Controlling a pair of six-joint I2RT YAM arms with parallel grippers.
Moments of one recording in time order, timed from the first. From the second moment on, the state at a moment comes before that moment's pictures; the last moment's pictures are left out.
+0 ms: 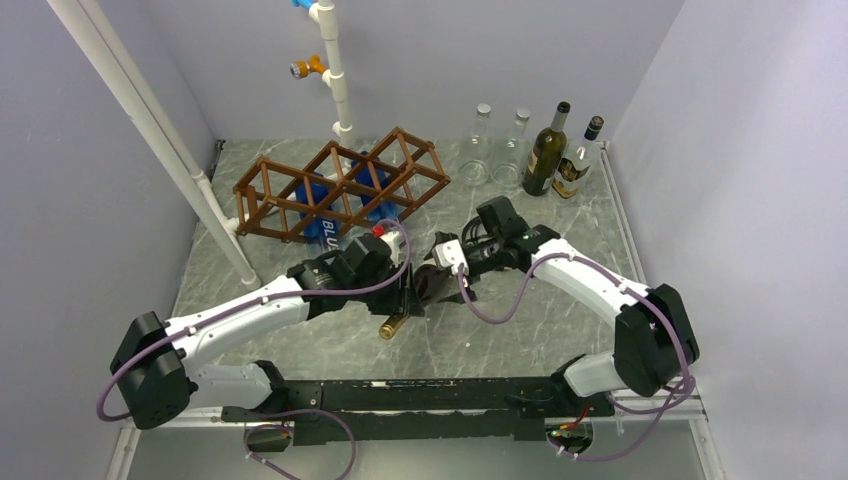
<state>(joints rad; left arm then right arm) -0.90 1.21 0.87 -0.45 0.19 -0.81 0.55 1.40 0.97 -0.49 -0.98 -1.20</state>
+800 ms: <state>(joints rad) -0.88 1.25 0.88 -0.39 0.24 -0.84 0.68 1.47 0.76 -0.05 -0.81 -1.12</state>
